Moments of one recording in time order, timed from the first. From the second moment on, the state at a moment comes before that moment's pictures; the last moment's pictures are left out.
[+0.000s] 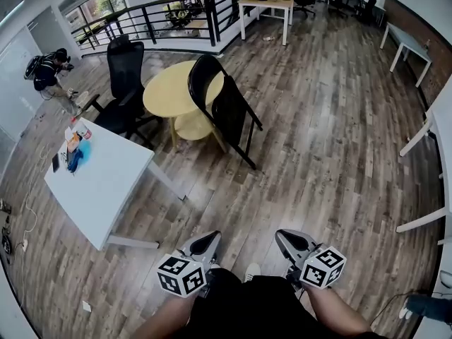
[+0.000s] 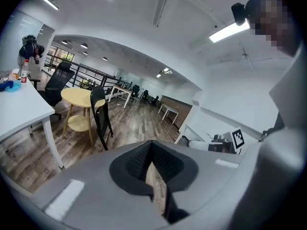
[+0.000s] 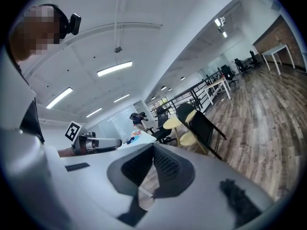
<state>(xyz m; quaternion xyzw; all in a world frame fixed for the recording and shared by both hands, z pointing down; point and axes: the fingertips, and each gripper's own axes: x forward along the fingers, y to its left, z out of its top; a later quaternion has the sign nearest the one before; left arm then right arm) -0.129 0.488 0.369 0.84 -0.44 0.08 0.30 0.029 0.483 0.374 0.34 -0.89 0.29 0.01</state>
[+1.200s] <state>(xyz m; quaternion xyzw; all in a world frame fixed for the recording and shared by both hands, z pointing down) -0.126 0.434 0.413 0.86 -0.42 0.14 0.26 -0.006 0.429 0.420 0.32 -0.89 0.32 0.07</state>
